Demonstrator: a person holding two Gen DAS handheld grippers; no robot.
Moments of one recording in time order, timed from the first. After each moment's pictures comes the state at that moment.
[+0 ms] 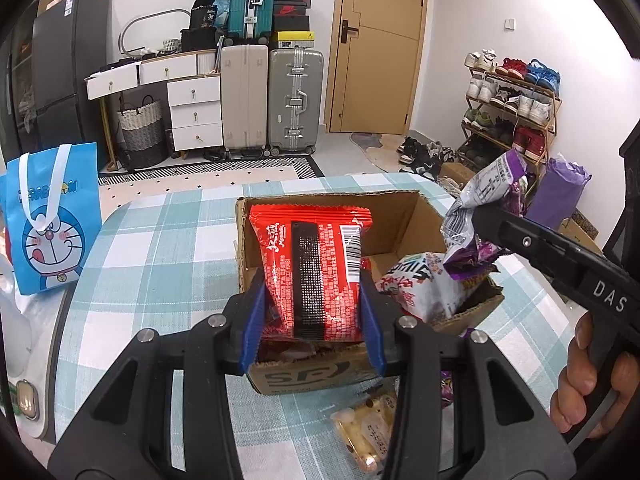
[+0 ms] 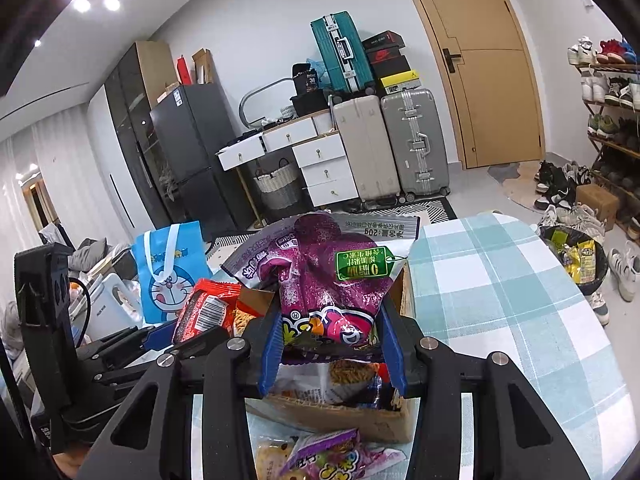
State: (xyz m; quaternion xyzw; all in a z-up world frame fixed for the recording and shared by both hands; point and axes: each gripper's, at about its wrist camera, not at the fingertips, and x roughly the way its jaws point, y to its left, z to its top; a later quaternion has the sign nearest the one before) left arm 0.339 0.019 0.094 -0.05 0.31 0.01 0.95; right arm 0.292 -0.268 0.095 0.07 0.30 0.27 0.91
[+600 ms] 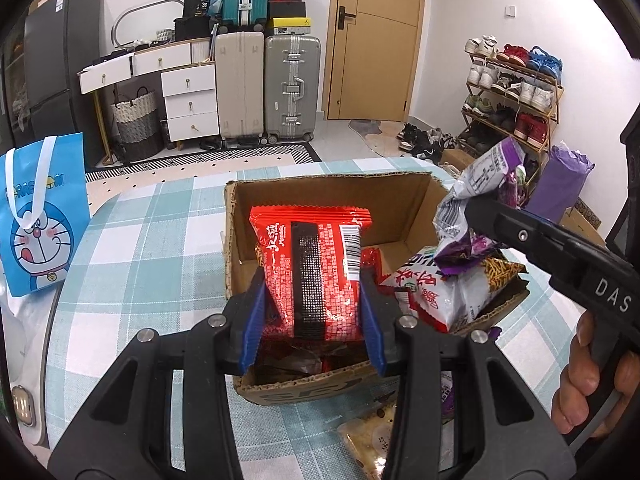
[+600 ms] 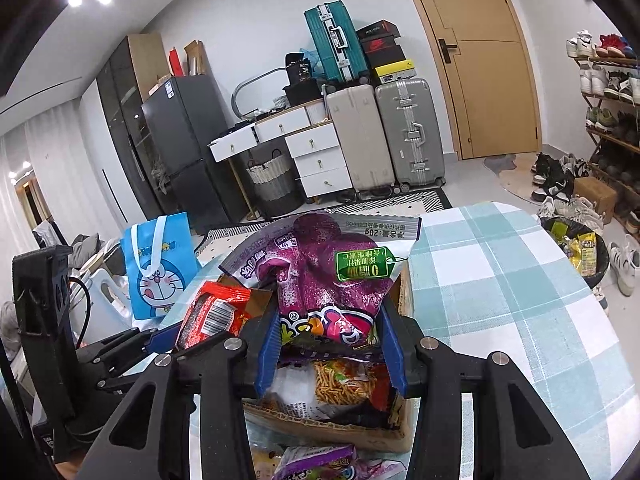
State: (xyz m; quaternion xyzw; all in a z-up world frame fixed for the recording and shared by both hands) left arm 0.375 0.025 0.065 -0.05 0.33 0.00 0.94; right arm 0.316 -0.260 0.079 0.07 0.31 0.26 0.91
